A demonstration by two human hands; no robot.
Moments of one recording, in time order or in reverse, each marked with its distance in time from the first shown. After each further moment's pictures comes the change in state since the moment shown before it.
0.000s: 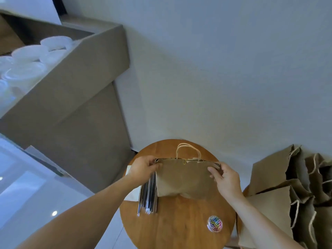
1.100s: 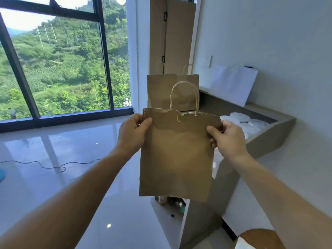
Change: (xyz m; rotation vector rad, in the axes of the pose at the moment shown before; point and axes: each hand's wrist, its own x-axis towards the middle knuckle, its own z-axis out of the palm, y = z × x) left_hand -0.335 -0.077 -0.447 -0.243 1.260 0.130; right_hand -0.096 -0.559 0.234 0.402 -0.340 -0.635
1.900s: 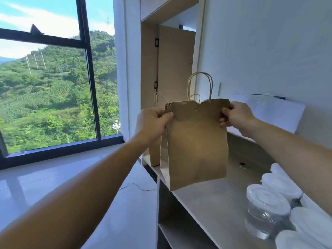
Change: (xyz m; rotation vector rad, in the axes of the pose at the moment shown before) left_hand 0.338 -0.035 0.098 0.004 -0.126 0.192; right_hand 0.376 0.007 0.098 -0.034 0.017 0.102
